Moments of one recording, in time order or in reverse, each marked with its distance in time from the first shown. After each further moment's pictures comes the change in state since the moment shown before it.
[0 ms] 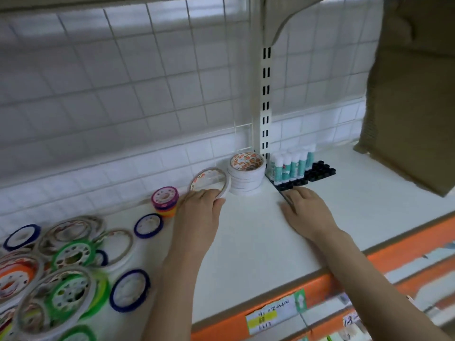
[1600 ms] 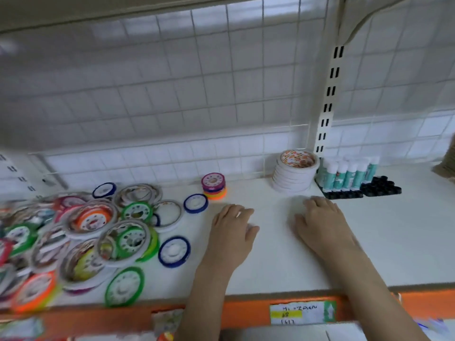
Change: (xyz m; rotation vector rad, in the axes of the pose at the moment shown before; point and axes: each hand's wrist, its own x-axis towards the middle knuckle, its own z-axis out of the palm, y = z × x) left_hand -0.053 0.001 0.009 -0.019 -0.266 -0.216; right_hand -0.009 -0.059 -0.009 -0.059 -0.155 -0.082
